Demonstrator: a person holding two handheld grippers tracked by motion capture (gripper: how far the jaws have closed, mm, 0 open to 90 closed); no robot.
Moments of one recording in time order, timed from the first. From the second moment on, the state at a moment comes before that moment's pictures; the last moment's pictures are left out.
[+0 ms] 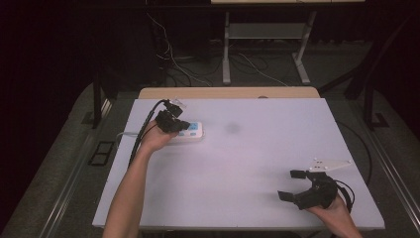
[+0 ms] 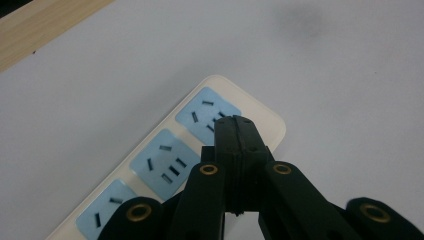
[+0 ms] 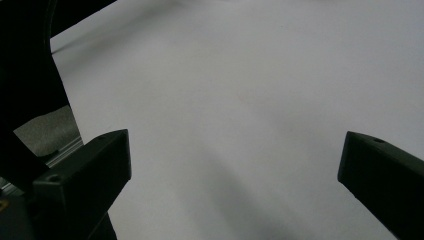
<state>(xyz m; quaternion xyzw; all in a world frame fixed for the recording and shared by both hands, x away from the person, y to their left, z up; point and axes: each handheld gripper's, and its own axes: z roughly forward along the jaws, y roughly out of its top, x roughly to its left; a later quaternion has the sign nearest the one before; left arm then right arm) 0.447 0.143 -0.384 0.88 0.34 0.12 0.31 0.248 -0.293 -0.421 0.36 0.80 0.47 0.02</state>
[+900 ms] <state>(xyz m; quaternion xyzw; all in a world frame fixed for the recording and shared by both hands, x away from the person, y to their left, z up) 0.454 0.126 -0.405 0.89 0.34 0.10 0.30 0.247 -0.294 -0.420 0.36 0.80 0.47 0.02</state>
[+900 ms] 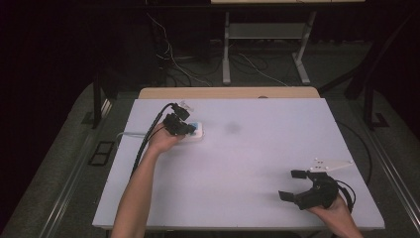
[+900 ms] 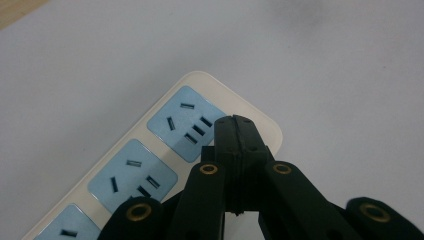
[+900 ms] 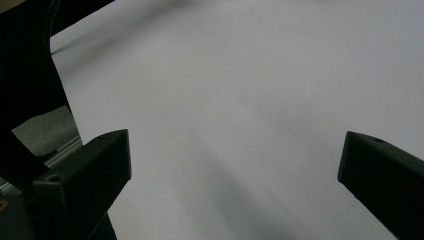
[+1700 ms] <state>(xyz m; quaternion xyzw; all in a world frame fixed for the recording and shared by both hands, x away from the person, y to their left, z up) 0.462 0.136 -0.411 0.88 0.35 0.05 0.32 0.246 -0.292 -0.419 0.36 0.80 0.47 0.03</state>
